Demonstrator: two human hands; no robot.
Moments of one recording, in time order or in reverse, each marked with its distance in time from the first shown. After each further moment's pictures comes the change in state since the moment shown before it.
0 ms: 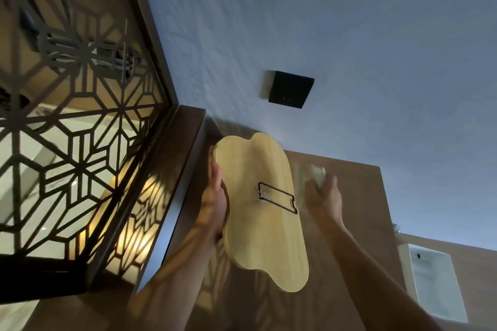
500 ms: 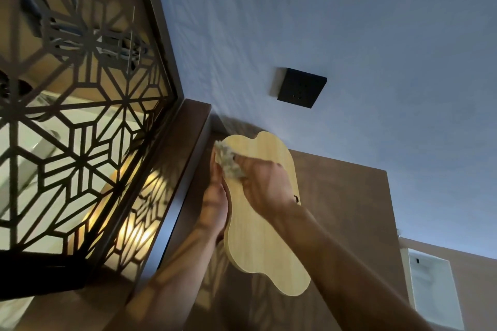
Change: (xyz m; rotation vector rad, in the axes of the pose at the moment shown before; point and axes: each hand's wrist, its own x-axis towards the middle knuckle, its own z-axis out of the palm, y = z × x) left_hand 0.004 -0.014 -0.005 -0.201 -0.042 0.023; right_hand -0.051 -0.124 0.037 -0.456 -0.286 -0.729
